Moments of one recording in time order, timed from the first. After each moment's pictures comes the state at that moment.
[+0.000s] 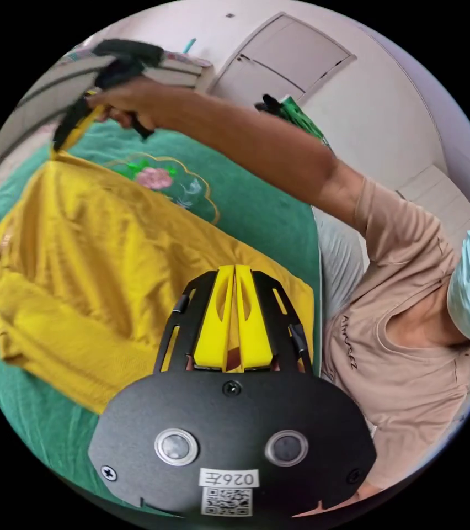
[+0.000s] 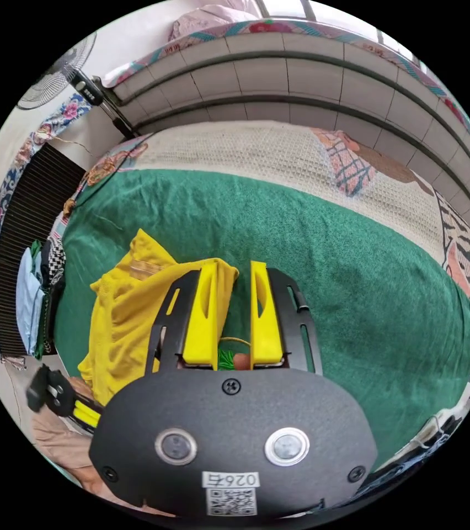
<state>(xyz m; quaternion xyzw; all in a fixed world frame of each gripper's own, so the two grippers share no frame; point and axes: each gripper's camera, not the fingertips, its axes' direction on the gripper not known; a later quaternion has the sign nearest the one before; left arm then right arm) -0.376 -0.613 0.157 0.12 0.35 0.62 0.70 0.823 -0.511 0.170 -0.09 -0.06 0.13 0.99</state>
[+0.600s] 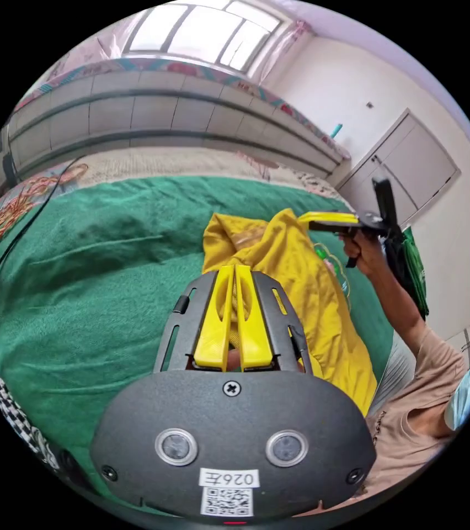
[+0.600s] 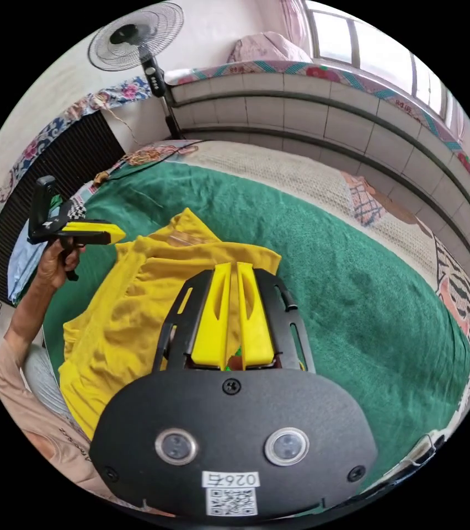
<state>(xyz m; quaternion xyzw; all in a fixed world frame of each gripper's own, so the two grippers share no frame) -0.655 -0.894 0.130 0.27 0.33 0.31 0.85 0.820 -0.454 0.061 0.00 -0.05 0.02 1.00</state>
